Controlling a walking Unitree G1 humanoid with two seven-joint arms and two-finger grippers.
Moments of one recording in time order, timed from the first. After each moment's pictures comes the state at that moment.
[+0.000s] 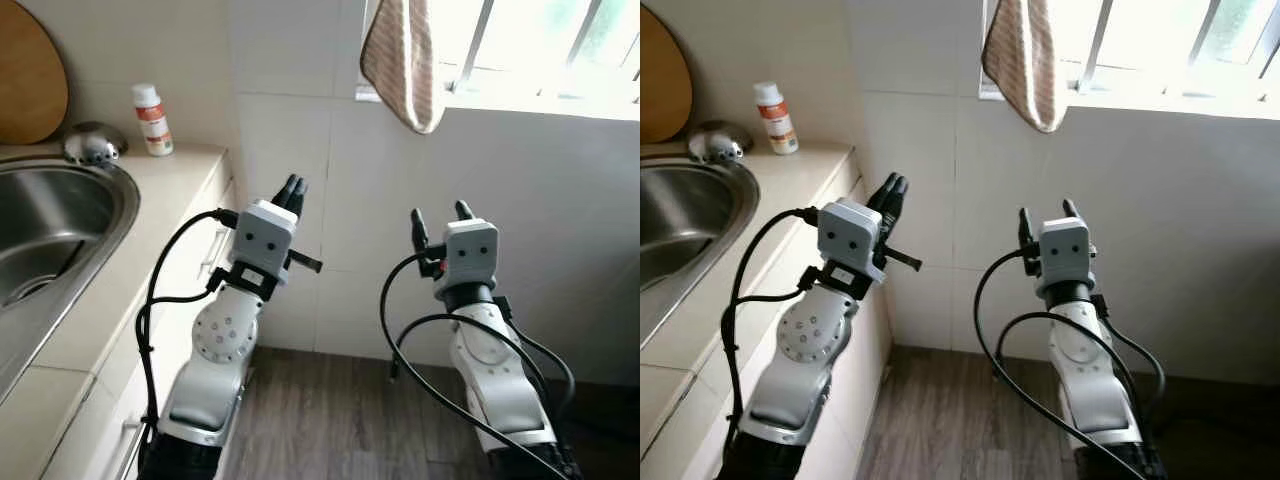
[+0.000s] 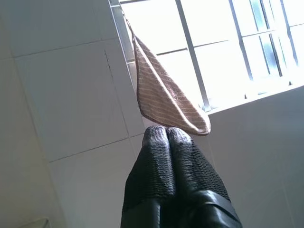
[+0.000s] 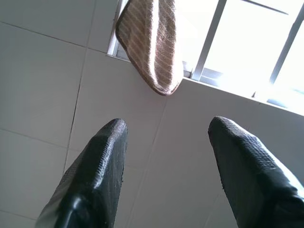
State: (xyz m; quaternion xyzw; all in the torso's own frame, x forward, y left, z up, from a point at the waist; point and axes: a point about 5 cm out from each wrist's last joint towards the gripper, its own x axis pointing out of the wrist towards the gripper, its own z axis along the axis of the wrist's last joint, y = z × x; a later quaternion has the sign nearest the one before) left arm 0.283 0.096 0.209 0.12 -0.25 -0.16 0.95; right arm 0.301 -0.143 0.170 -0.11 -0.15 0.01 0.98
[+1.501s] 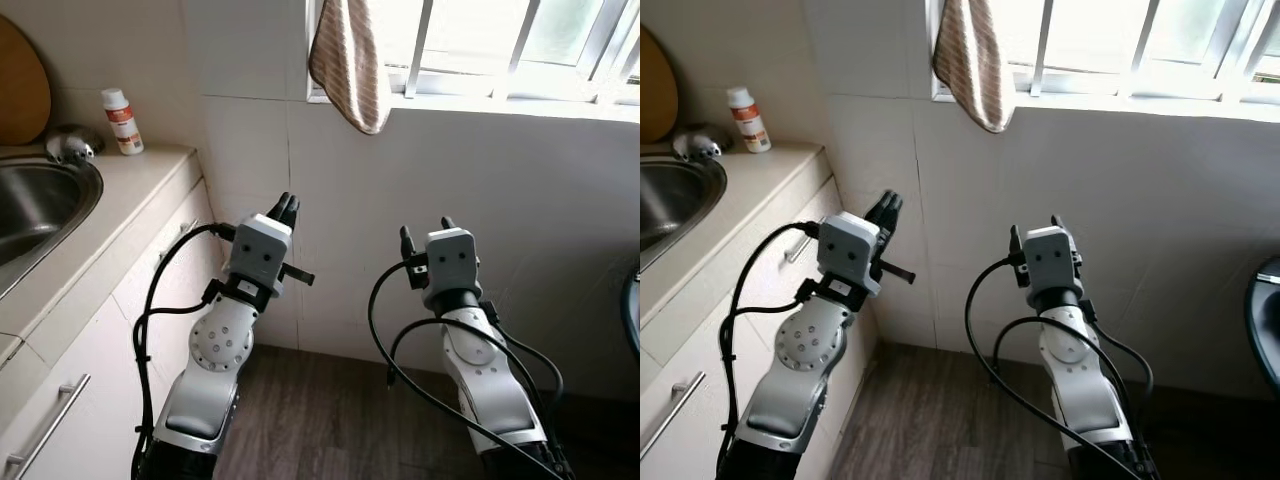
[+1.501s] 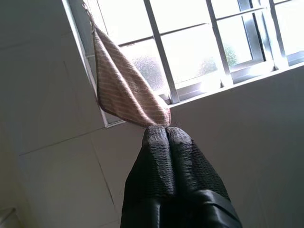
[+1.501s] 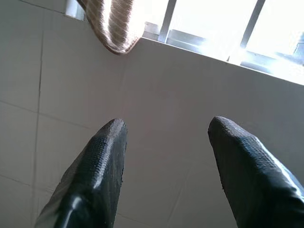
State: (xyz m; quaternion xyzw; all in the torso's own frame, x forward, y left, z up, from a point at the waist) left arm 0.281 0.095 0.192 0.12 -0.22 -0.16 0.96; right arm 0.305 -0.146 0.156 -0.13 -0.10 0.00 0.99
